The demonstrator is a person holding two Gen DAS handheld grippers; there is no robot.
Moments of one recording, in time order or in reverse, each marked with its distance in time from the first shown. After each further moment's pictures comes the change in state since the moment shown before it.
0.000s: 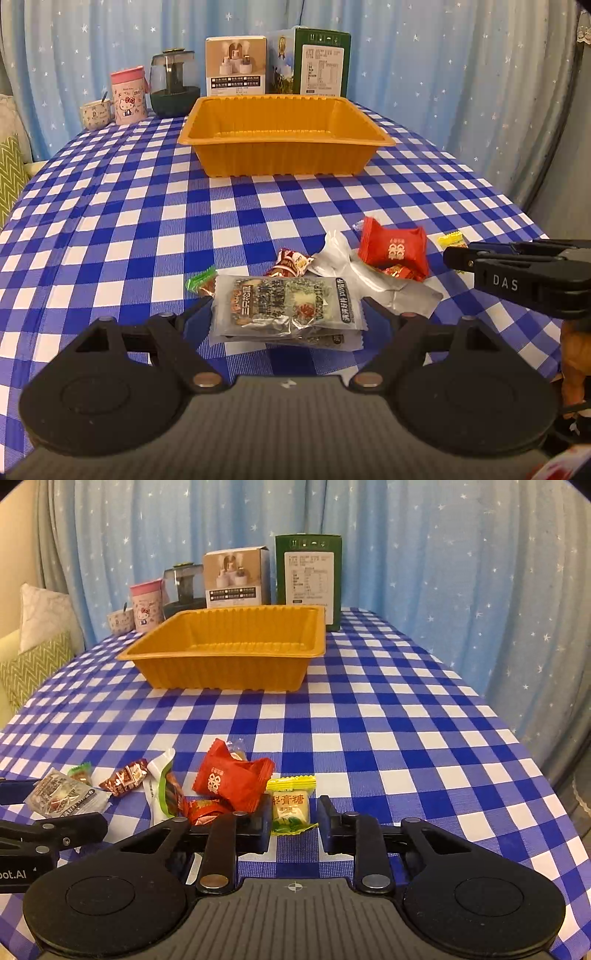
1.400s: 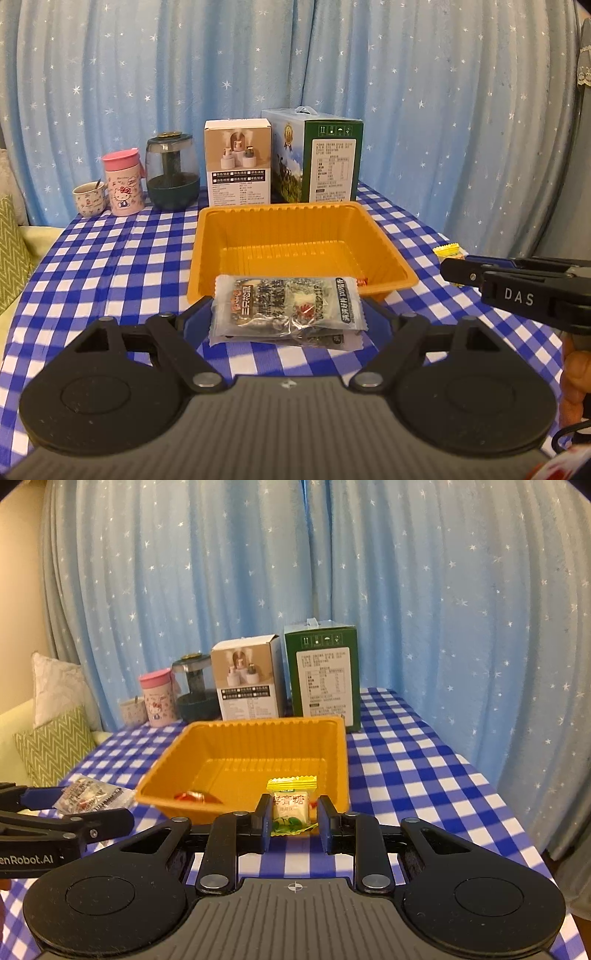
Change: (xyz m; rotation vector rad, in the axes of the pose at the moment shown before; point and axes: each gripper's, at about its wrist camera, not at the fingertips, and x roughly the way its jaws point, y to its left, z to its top) left arm 0.014 0.028 0.132 0.019 -0.163 -0.013; right arm 0.009 -0.004 0.118 0.059 -0.180 0.092
